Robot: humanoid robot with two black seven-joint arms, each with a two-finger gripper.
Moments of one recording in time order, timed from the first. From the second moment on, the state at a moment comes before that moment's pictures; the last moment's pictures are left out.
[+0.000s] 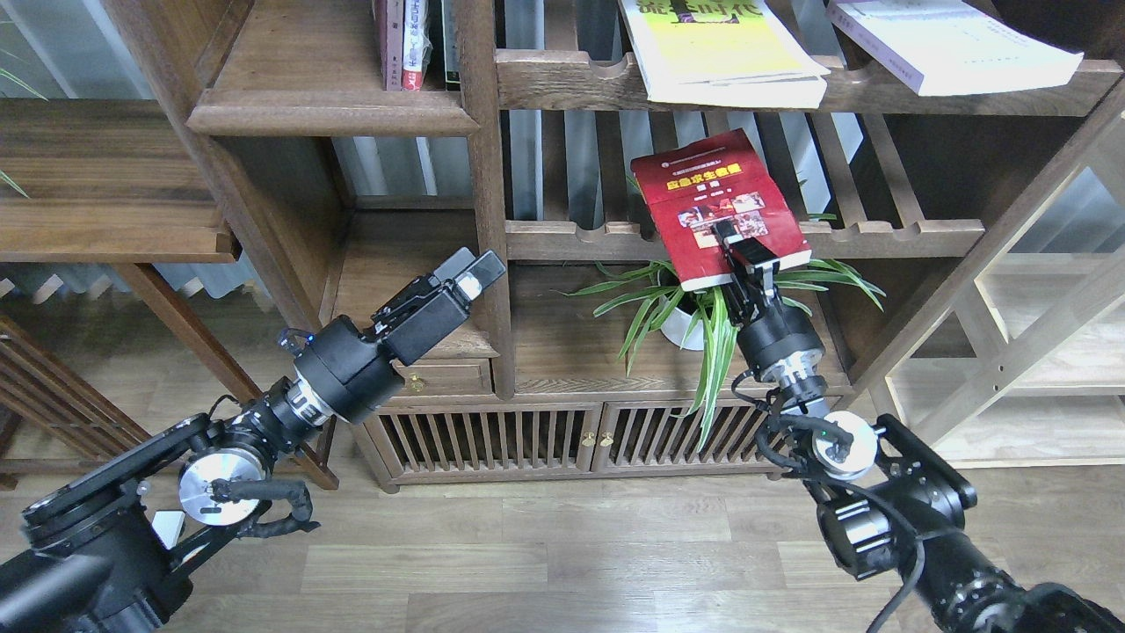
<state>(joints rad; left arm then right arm) -0.44 0.34 -0.66 -1.39 0.09 -0.49 -0.23 0.37 -0.08 1.10 0.80 0.36 0.58 0.04</state>
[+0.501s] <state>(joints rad) -0.44 0.32 -0.66 -1.37 0.08 -0.49 -0.23 0.20 -0.08 1.10 1.10 0.38 0.58 0.04</state>
